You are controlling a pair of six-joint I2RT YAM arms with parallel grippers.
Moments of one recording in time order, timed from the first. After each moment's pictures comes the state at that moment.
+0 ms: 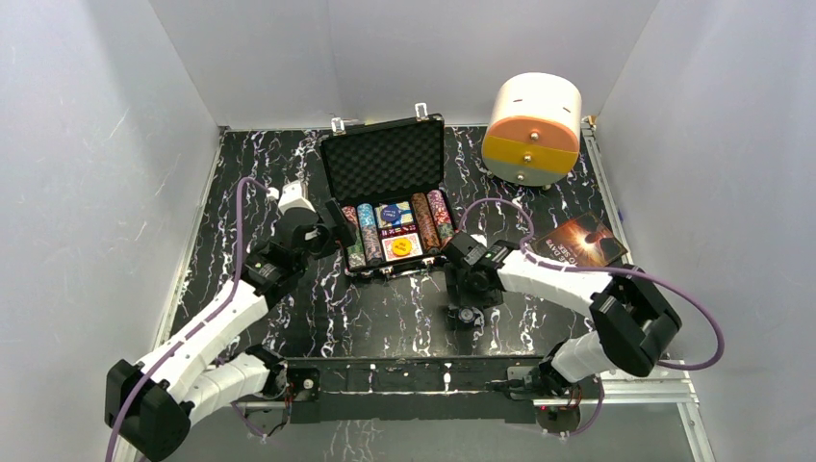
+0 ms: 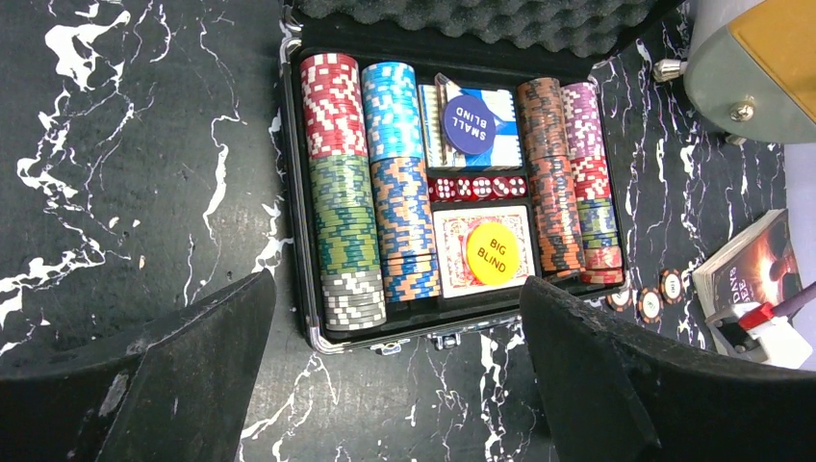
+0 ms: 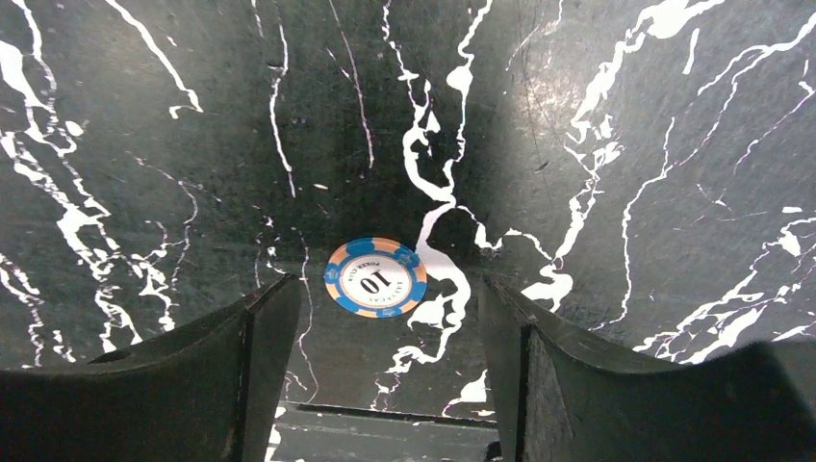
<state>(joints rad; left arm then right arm) -0.55 0.96 0.74 -0.32 -0.31 -0.68 0.83 1.41 0.81 -0.71 0.13 0.66</state>
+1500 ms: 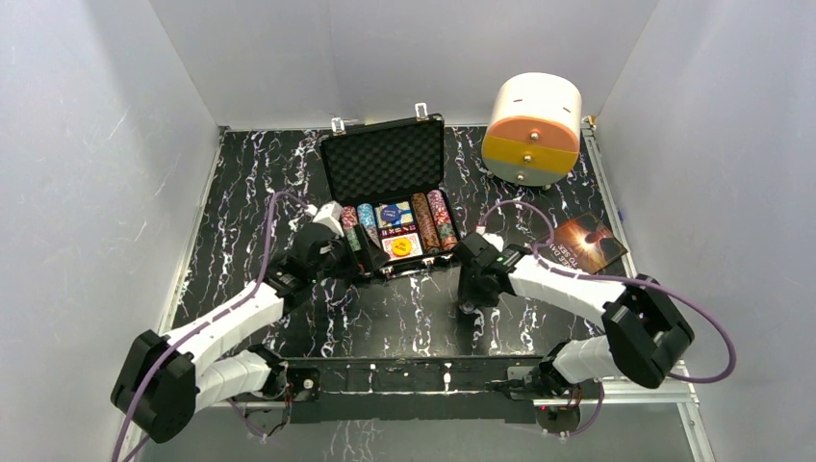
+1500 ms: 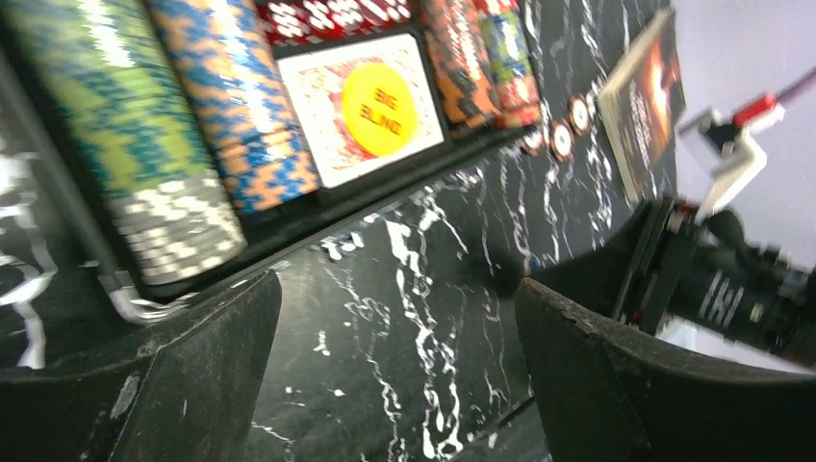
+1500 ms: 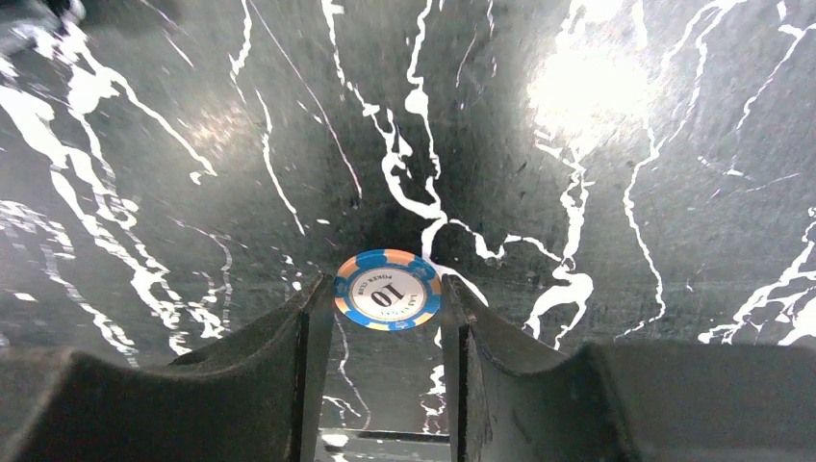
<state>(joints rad) -0.57 1.05 0.54 -0.05 0.08 -0.76 0.82 1.37 0.74 -0.65 0.16 0.87</state>
